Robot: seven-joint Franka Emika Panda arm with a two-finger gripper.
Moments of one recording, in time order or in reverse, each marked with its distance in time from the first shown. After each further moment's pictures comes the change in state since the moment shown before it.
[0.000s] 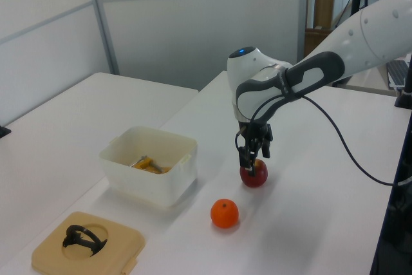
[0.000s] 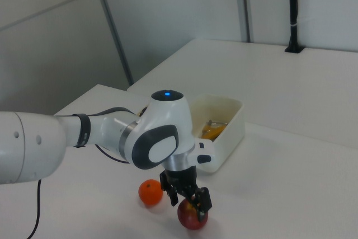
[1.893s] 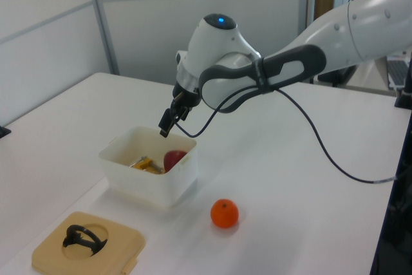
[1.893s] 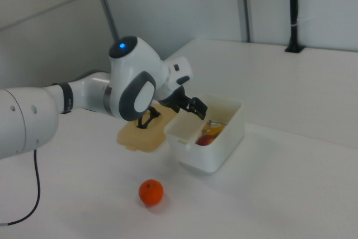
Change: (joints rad) arm 0.066 0.079 0.118 0.284 -0.001 0.421 0.102
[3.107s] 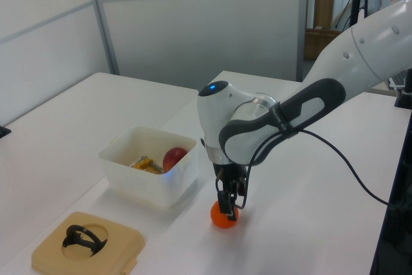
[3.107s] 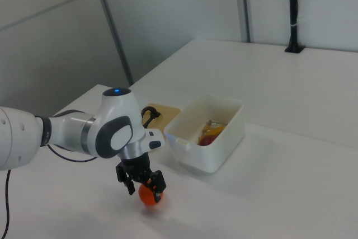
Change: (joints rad) arm 0.098 -0.084 0.003 -0.347 0.000 -0.355 -0.040
